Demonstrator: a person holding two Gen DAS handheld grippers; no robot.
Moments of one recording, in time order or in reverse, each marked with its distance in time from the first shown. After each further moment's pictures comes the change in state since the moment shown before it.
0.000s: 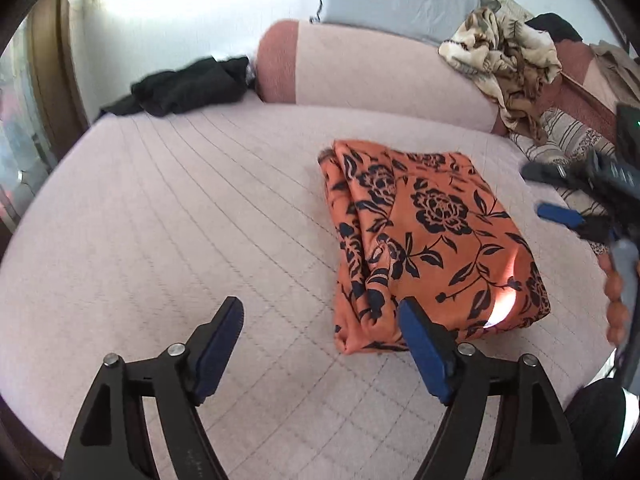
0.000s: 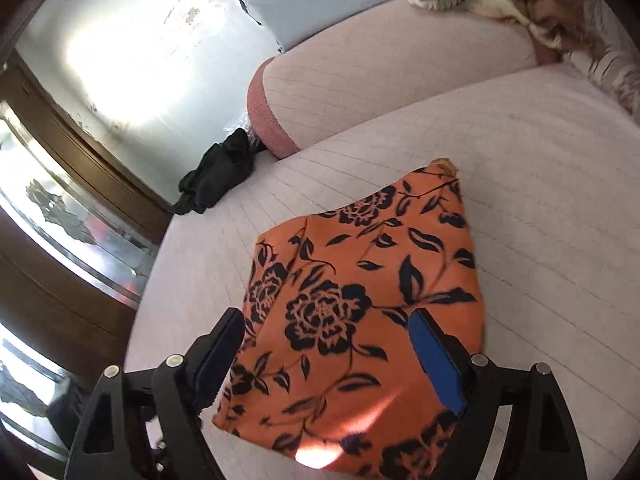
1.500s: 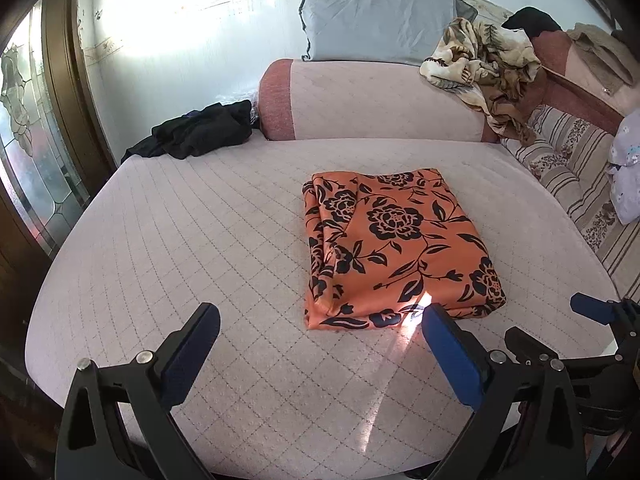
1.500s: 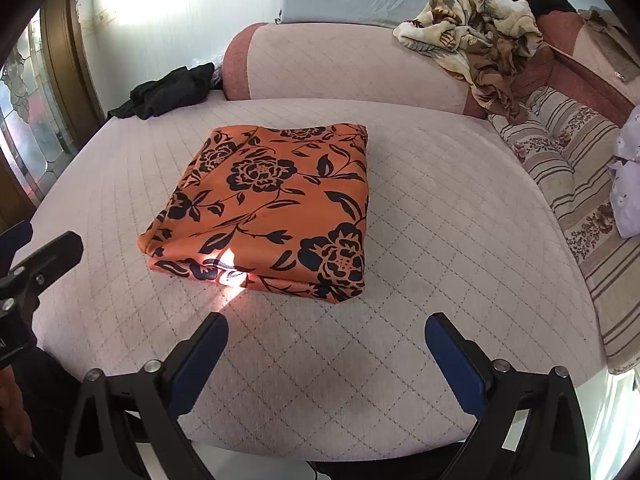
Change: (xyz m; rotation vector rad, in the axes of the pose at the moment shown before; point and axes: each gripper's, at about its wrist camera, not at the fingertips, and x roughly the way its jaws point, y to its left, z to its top) left arm -0.062 -0.066 -0.008 0.058 -0.072 0.088; right arm -0.098 0.038 -0.121 -0.286 0.033 -0.442
